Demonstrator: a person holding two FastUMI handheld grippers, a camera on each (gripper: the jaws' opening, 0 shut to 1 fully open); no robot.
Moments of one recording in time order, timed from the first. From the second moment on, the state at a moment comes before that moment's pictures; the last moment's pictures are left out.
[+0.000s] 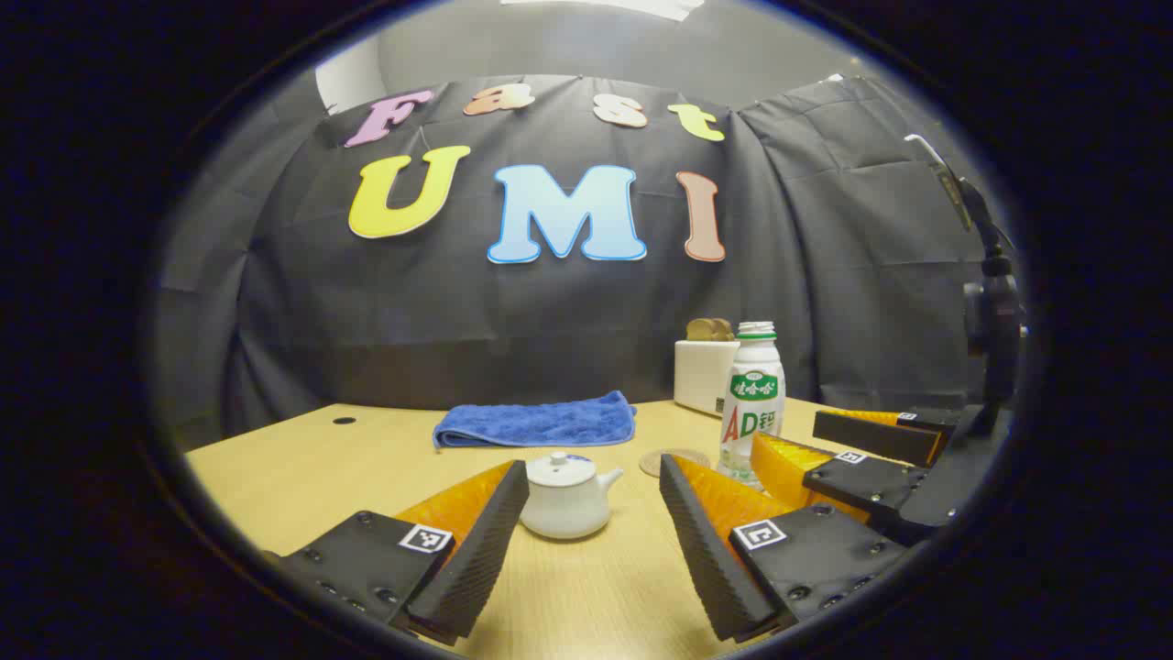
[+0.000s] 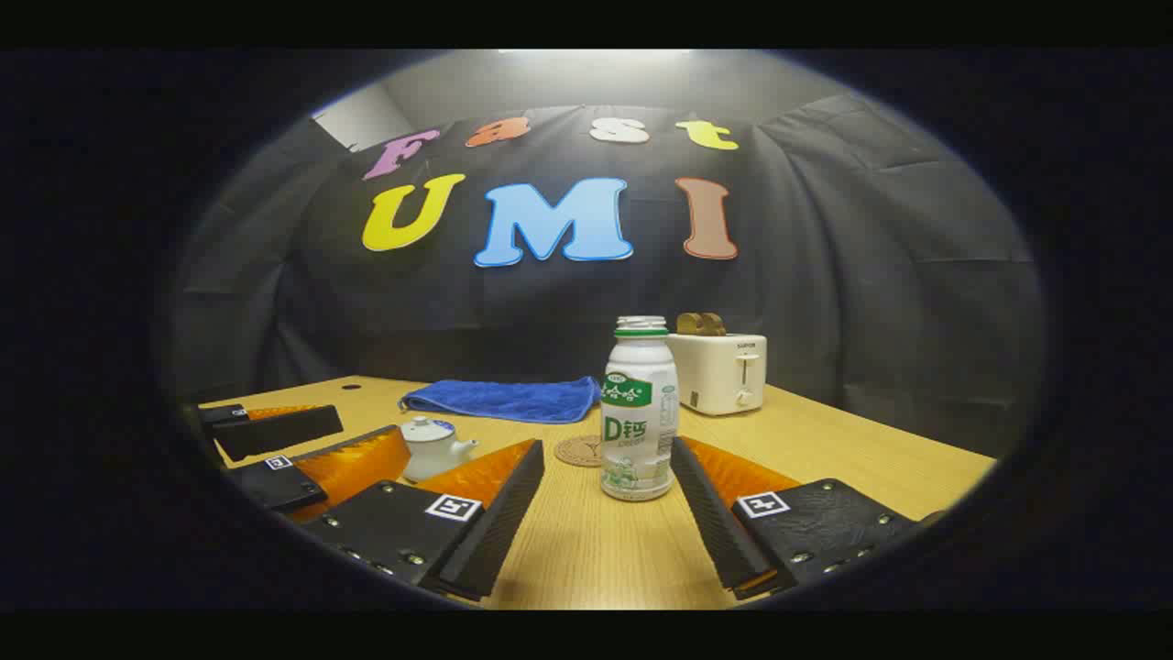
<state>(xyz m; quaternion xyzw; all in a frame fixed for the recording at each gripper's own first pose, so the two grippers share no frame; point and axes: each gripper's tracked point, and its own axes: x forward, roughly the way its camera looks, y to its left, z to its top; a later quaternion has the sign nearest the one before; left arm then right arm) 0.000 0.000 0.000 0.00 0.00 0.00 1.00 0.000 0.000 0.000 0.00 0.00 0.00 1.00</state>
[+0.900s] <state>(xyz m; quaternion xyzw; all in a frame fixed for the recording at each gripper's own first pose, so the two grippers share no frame) 0.037 0.002 0.040 0.00 0.01 0.01 1.00 0.013 -0.024 0.065 -0.02 -0.05 -0.01 1.00</state>
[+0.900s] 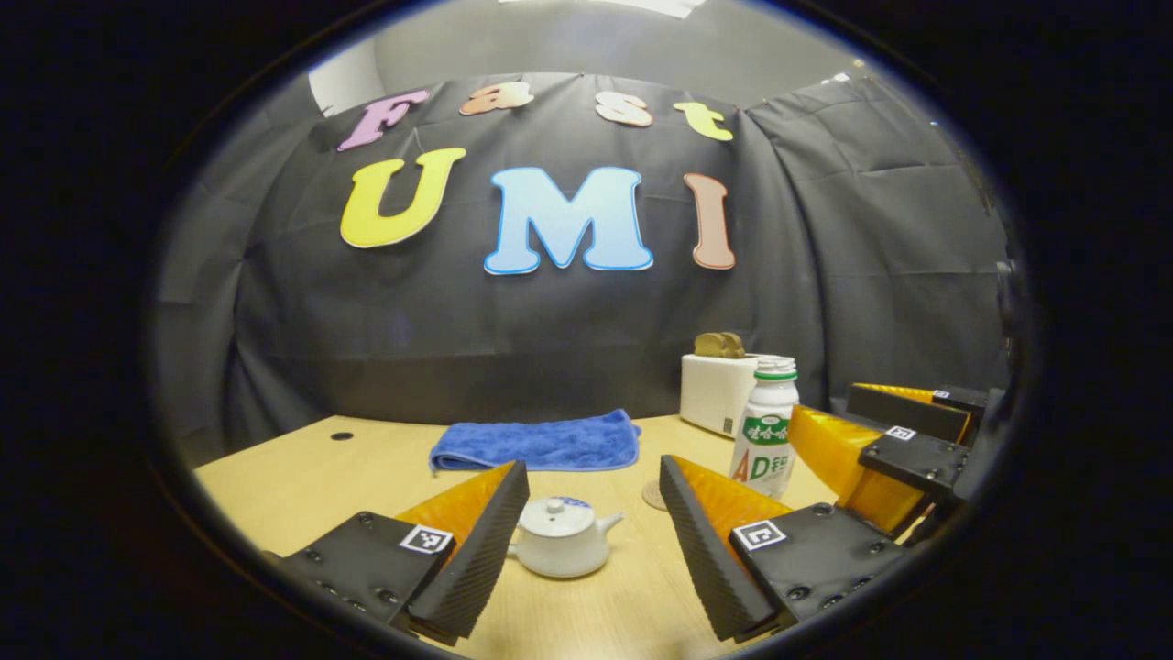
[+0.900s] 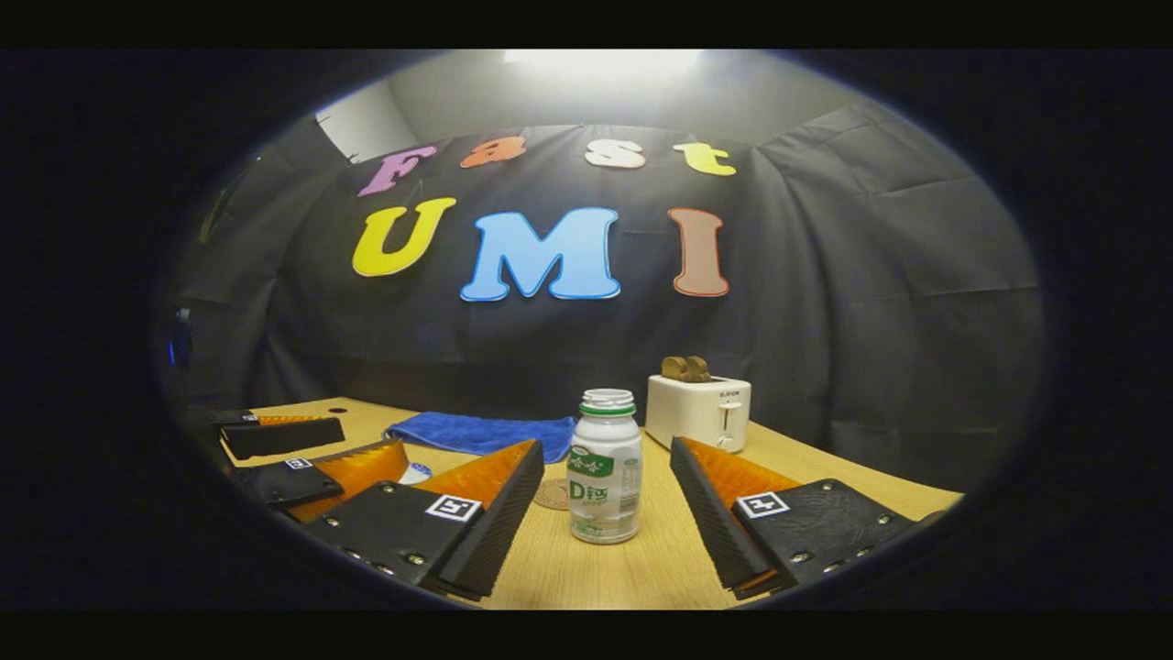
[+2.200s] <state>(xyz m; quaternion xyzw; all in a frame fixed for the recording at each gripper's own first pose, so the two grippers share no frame) 0.105 0.031 -0.023 0.04 0.10 0.01 0.99 0.041 -0.027 0.042 0.00 -0.02 -0.01 1.00</state>
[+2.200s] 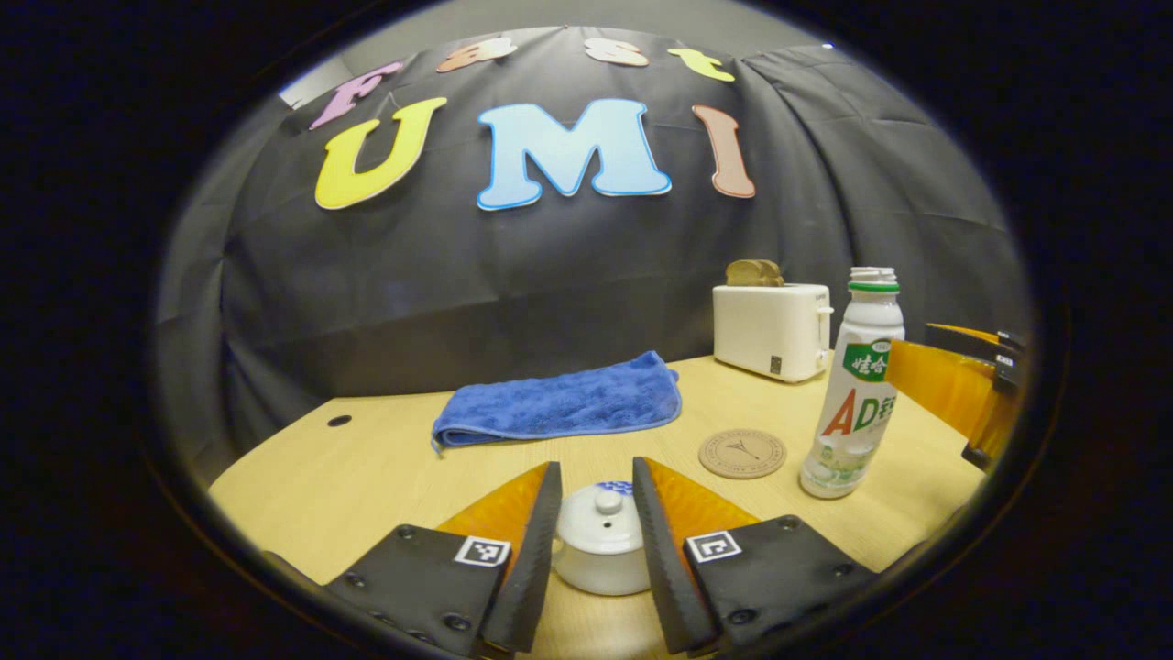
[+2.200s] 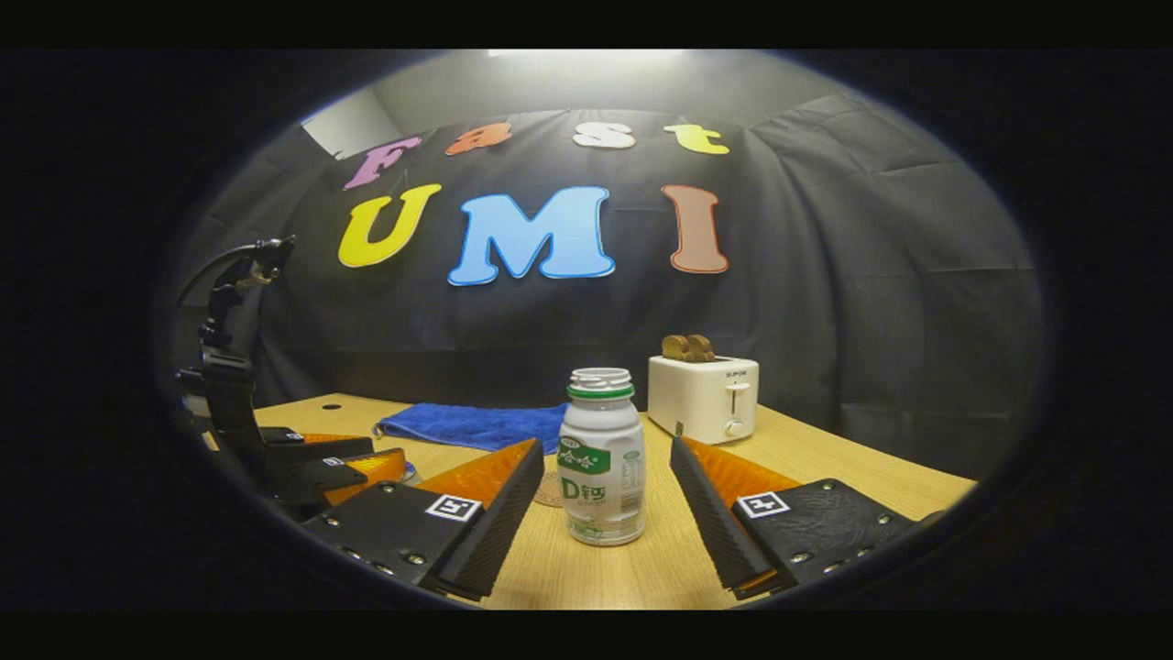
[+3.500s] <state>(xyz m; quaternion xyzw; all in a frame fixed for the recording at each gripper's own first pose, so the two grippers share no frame) 0.142 0.110 0.047 -0.01 0.02 0.01 1.00 0.063 -0.030 0.010 0.02 0.03 0.01 1.00</state>
